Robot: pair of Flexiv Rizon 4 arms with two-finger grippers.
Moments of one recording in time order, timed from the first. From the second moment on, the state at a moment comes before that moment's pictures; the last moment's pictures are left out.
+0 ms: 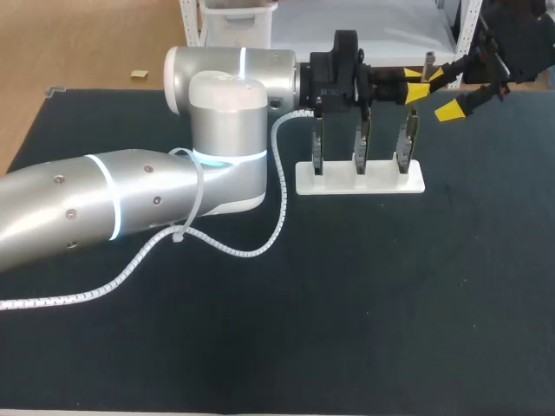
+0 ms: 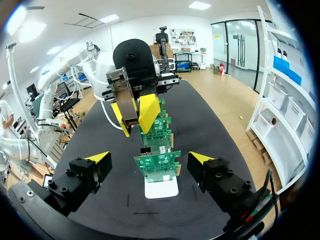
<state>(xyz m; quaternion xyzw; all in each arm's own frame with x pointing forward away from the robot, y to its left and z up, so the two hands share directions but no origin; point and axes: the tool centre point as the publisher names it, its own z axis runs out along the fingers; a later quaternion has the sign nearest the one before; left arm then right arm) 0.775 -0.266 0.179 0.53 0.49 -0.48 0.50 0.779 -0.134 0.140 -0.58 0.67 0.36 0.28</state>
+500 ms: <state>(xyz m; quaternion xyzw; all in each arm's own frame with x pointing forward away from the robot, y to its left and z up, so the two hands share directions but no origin) 0.771 -0.269 0.176 0.53 0.49 -0.48 0.49 0.779 -0.134 0.140 -0.58 0.67 0.36 0.28</state>
